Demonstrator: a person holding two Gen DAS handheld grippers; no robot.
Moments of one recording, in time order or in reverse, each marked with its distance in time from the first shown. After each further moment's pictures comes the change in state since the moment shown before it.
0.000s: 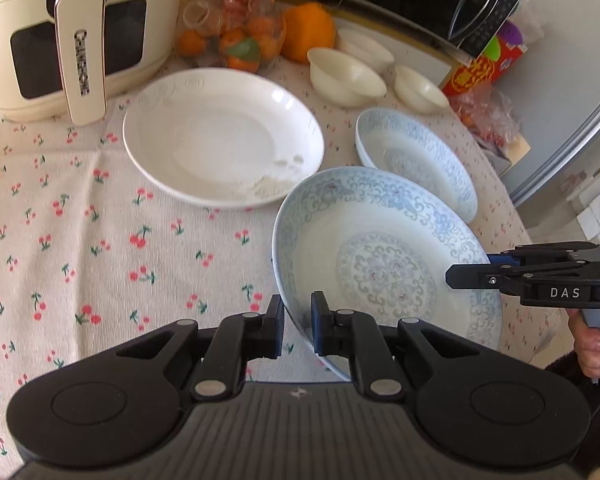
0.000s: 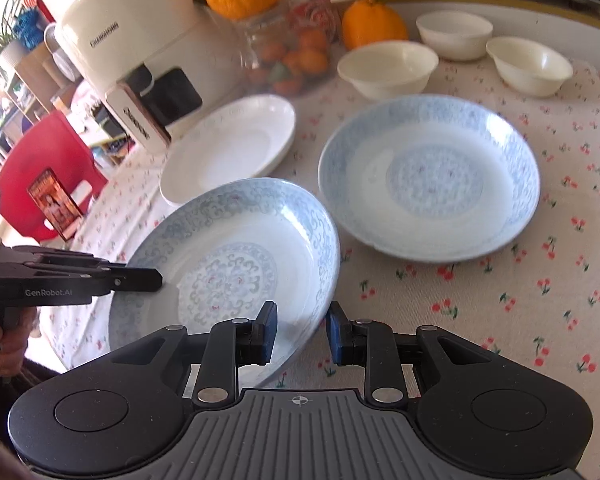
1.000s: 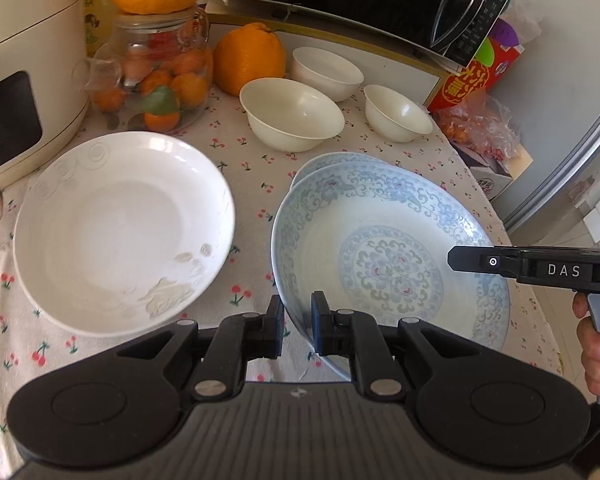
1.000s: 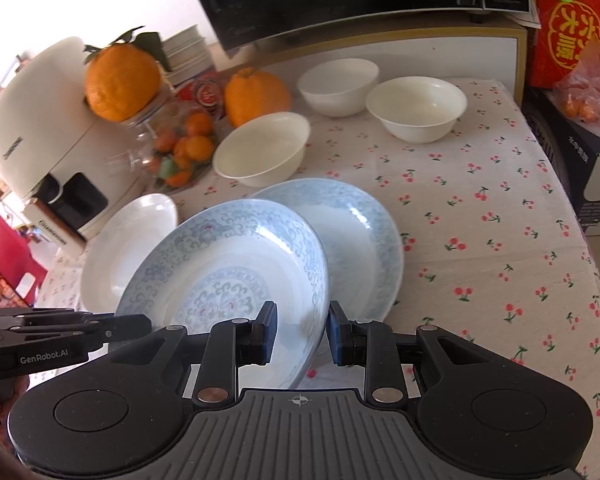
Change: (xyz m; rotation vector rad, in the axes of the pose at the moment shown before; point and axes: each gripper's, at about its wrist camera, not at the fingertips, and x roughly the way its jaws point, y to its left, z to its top) left arm 0.059 -0.067 0.057 0.056 -0.030 0.032; right arm -0.019 -0.081 0.049 0.160 -0.106 -0.145
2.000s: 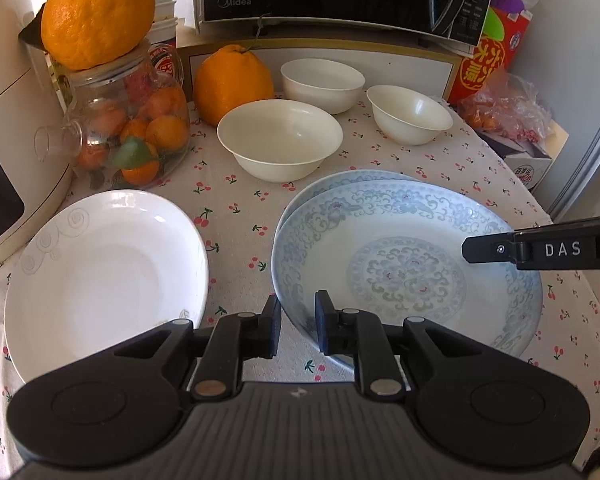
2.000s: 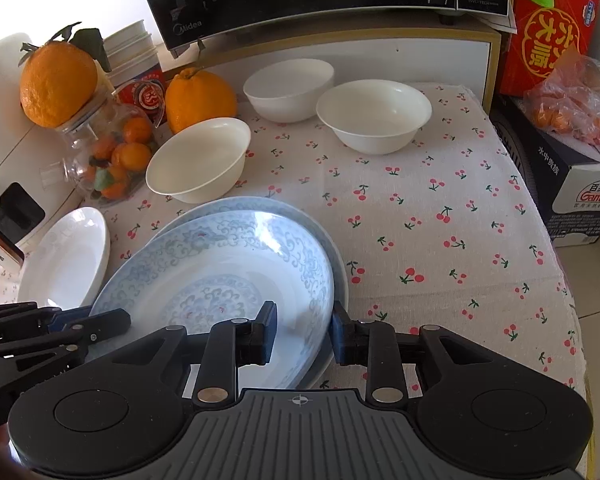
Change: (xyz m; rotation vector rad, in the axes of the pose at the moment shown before) left arm 0.036 -0.035 0.015 0.137 -0.057 0.168; right arm 0.030 -0.018 0.021 -0.006 -0.006 -0.135
